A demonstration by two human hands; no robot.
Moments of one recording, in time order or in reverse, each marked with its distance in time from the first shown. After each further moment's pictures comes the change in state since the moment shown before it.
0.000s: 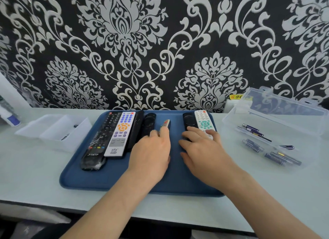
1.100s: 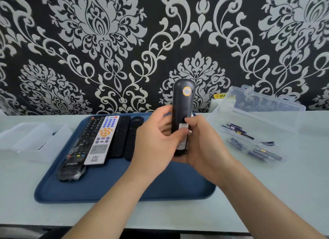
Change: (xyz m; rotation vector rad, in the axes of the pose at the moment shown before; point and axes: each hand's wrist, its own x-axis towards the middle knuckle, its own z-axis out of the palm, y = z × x) left_hand 0.019 0.040 -0.030 -1.435 0.159 -0.094; right_hand 0.009 0.007 -0.042 2.001 -0.132 0.616
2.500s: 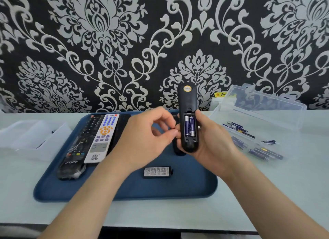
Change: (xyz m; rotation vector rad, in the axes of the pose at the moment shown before) left_hand 0.010 0.002 -0.038 0.384 -0.198 0.236; right_hand 0.010 -0.002 -0.013 0.106 0.181 -0.034
